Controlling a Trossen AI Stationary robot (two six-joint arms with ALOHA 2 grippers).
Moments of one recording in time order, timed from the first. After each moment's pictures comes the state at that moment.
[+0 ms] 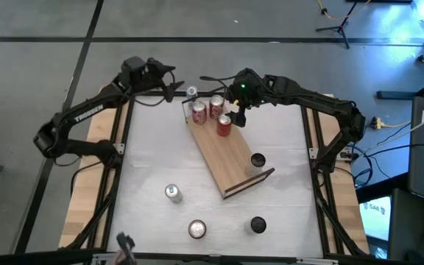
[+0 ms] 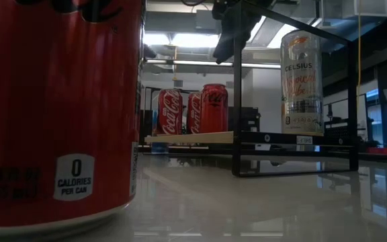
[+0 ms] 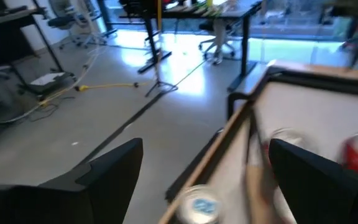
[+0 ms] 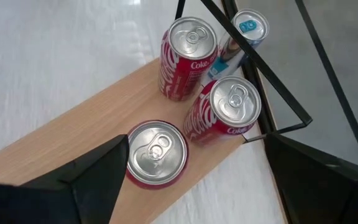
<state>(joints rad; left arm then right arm) 0.85 1.18 0.93 -0.03 0.19 0.19 -0.35 1.68 1.68 -0.86 -0.01 -0.24</state>
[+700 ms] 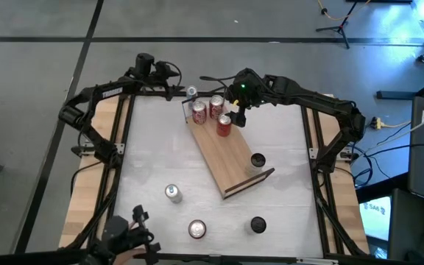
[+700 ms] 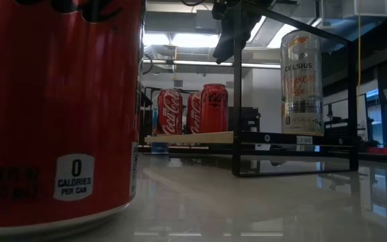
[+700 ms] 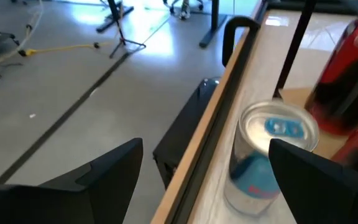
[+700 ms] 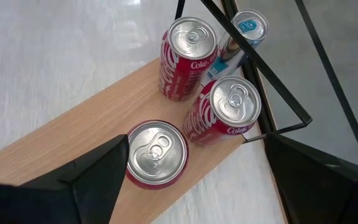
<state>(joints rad) 1.10 1.59 0.93 0.11 0.55 0.41 -0.35 1.68 1.68 -0.86 -0.01 -0.24</state>
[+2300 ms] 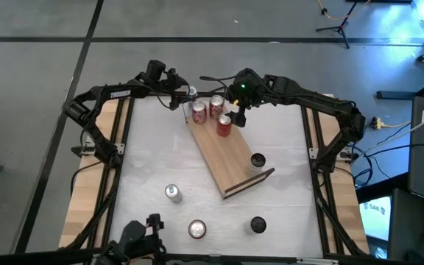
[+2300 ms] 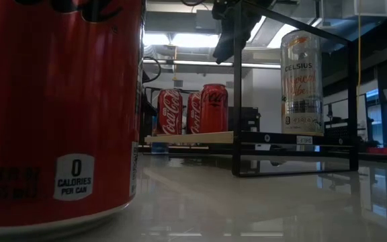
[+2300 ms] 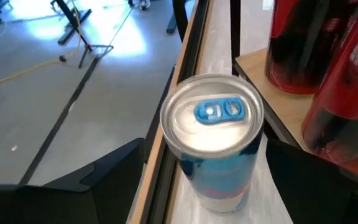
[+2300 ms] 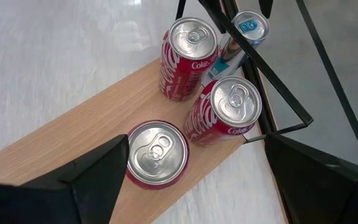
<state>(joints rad) 0.99 1.66 0.93 0.09 0.55 0.64 -0.35 1.68 1.68 -0.86 -0.01 -0.24</state>
